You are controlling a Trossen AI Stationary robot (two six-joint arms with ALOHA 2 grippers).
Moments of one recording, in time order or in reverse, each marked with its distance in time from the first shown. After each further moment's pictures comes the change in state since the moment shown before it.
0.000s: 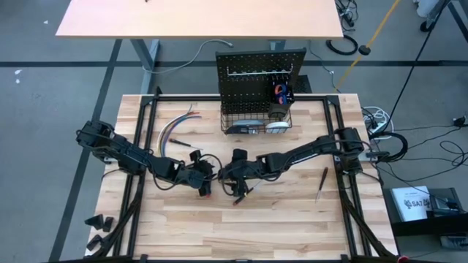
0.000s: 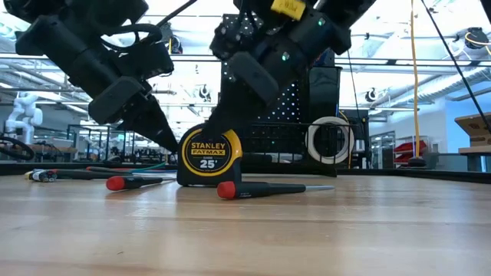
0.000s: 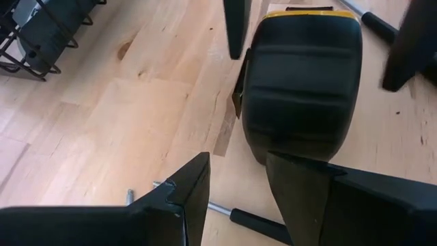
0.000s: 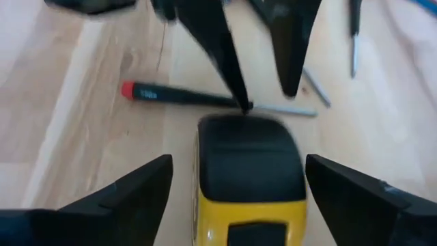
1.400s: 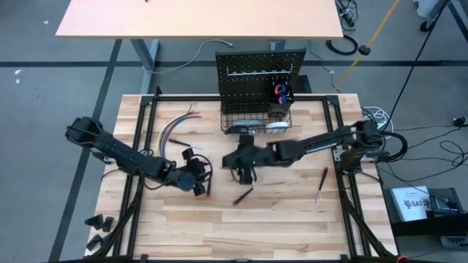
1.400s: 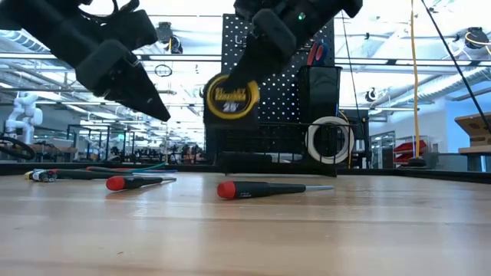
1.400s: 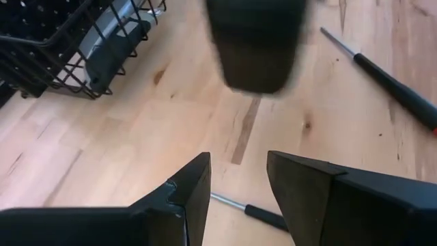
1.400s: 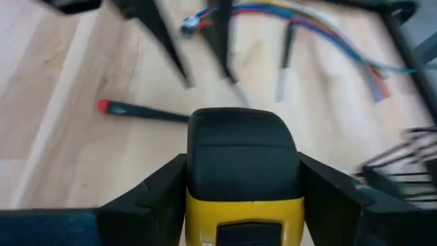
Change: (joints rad) left arm -0.074 -0.163 0.000 -0.129 -0.125 -0.050; right arm -0.042 -0.194 -0.003 -0.143 0.050 -0.105
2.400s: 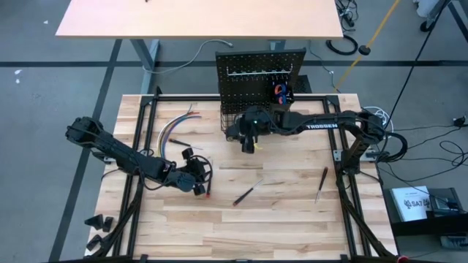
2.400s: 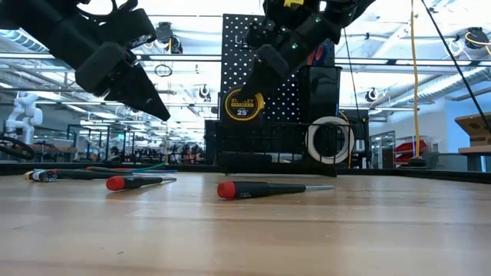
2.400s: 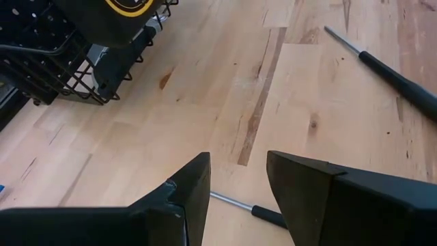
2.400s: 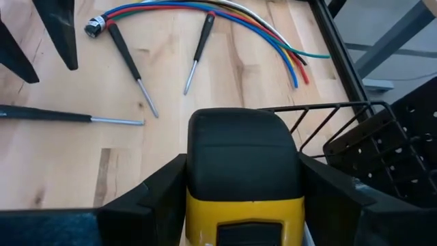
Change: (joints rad) left arm -0.010 0.002 0.000 -0.001 -0.032 0.027; right arm -0.326 -0.057 0.001 -0.017 -0.213 -0.164
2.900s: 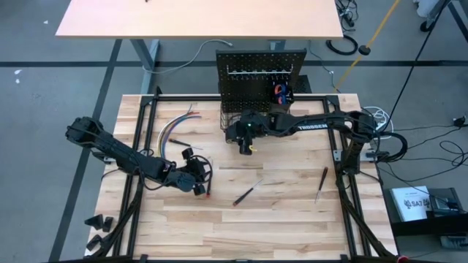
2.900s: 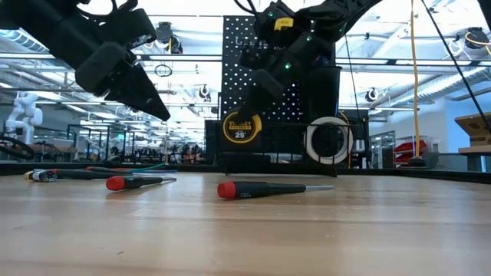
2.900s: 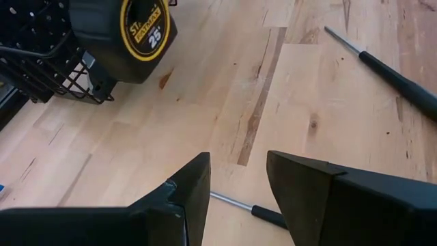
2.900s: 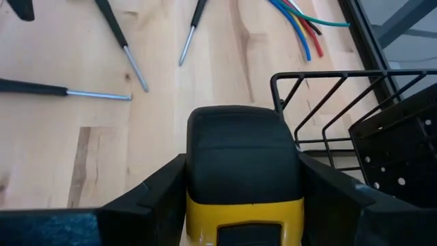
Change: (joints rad) left arm 0.000 0.000 0.000 0.000 0.000 -0.001; right arm -0.009 0.100 0.005 0.002 0.010 -0.006
